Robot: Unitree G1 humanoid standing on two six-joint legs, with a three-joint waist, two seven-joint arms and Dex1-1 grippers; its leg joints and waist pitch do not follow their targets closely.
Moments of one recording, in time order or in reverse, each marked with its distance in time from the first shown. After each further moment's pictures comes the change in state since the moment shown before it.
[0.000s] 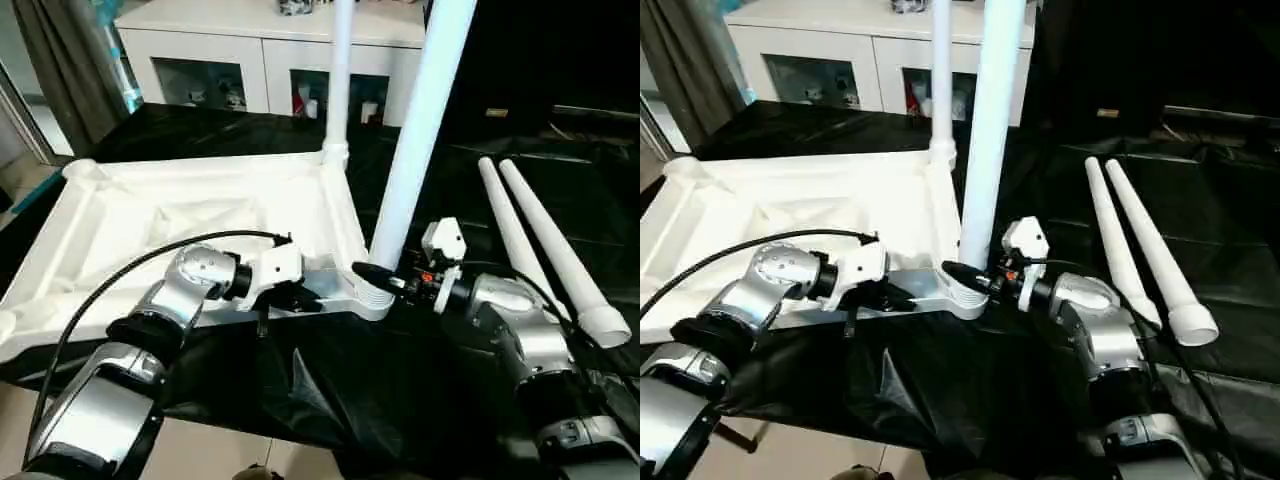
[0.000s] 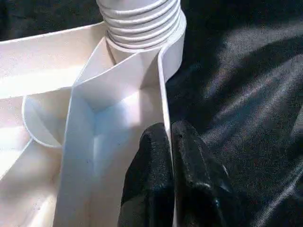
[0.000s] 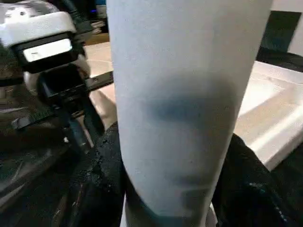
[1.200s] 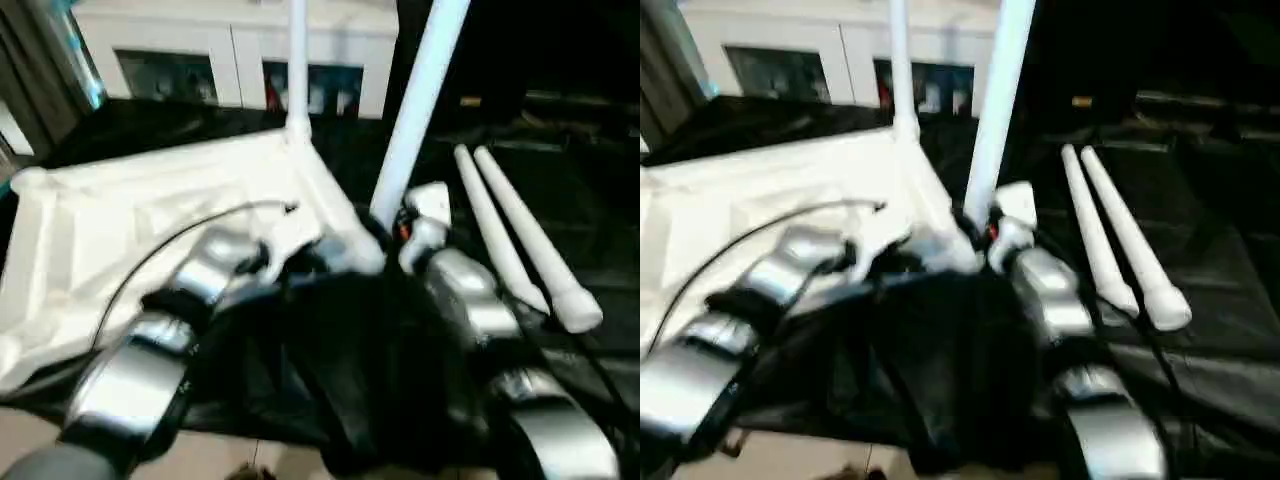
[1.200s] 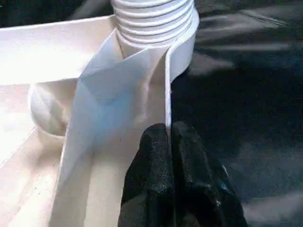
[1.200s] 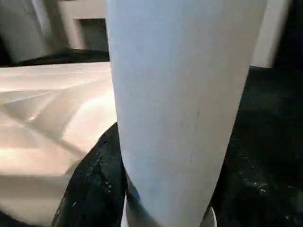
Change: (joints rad) left arm -0.185 -0.157 0.048 0.152 0.060 0.298 0.401; right arm -0.258 0.233 -0.112 0.373 -0.091 -0.124 -0.724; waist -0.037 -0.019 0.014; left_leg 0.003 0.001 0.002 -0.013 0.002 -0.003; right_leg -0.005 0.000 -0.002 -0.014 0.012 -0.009
